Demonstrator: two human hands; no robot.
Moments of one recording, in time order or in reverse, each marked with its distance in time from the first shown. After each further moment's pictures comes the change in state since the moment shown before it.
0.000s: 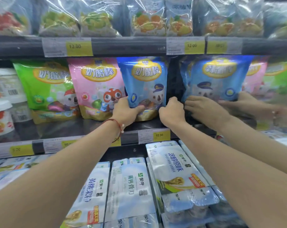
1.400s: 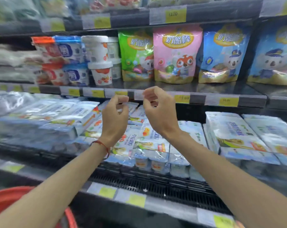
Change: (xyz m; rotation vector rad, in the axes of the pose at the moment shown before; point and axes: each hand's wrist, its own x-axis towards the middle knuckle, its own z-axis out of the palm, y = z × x) left_hand -0.221 -0.065 -0.188 0.139 0.423 -0.063; right_hand -0.228 -0.099 0.090 0.568 -0.211 -0.620
